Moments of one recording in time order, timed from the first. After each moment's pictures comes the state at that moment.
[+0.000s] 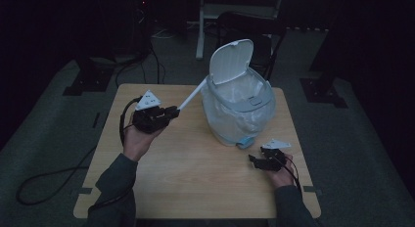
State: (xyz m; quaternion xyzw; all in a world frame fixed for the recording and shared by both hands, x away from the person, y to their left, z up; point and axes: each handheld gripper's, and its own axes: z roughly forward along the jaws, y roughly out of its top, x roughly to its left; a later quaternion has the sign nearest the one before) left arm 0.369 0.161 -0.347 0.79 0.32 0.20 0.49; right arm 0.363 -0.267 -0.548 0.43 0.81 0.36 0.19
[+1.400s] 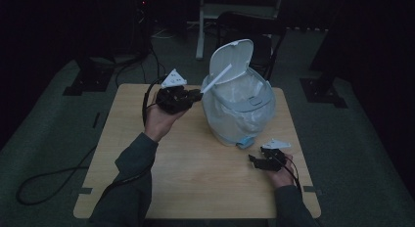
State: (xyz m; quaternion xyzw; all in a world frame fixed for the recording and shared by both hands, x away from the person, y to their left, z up) left arm 0.404 0.102 -0.306 0.80 0.28 0.19 0.50; right arm 0.363 -0.267 -0.548 0.43 0.81 0.36 0.19
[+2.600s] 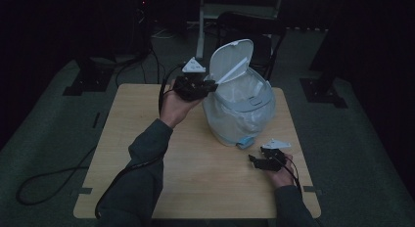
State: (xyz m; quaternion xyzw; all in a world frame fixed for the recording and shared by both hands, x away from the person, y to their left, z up) left arm 0.433 0.060 -0.287 0.81 0.27 0.17 0.49; right arm 0.363 -0.267 -0.548 0.43 0.81 0.36 0.19
